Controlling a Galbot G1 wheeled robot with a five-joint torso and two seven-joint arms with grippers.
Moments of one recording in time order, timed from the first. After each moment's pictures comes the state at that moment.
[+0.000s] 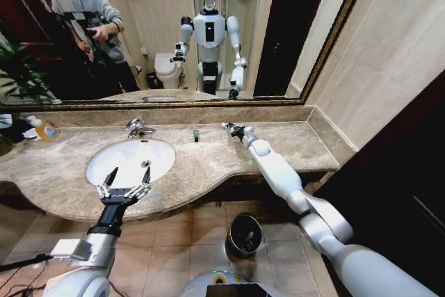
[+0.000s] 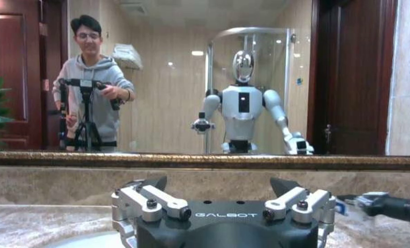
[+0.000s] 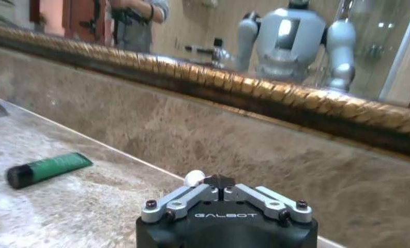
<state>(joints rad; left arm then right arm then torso) 1.84 -1.36 -0.82 -2.47 -0.37 0.04 0.05 -0.39 1.26 0.01 1.07 0.28 -0.04 -0.18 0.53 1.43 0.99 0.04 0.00</state>
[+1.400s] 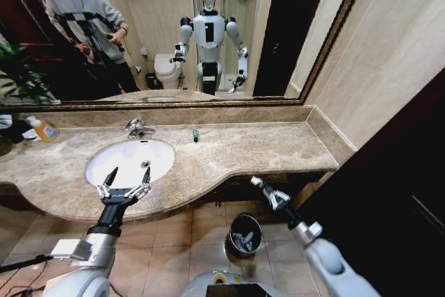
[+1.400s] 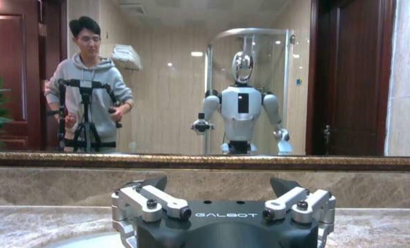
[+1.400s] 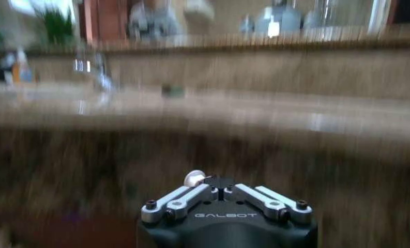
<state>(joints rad) 1.84 -1.36 -0.82 -2.47 -0.37 0.04 0.05 -1.52 1.11 0.41 1.59 0.30 0.48 -0.29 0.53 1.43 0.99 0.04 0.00</state>
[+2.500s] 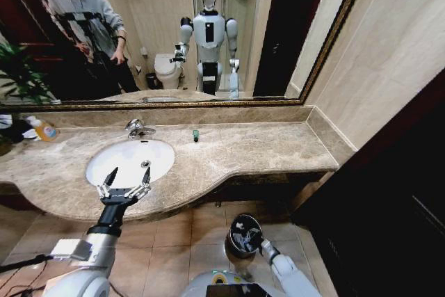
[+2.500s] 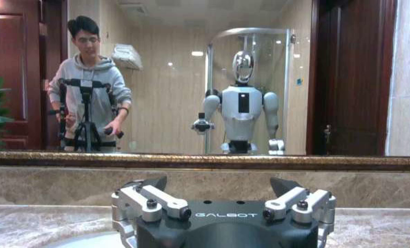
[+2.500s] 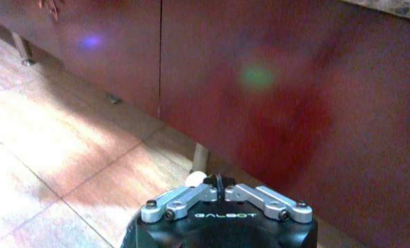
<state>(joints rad) 1.84 -1.36 -0.82 -2.47 -0.37 0.04 0.05 -1.13 1.36 0.35 0.80 -0.23 0.43 -0.24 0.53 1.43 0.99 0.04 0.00</state>
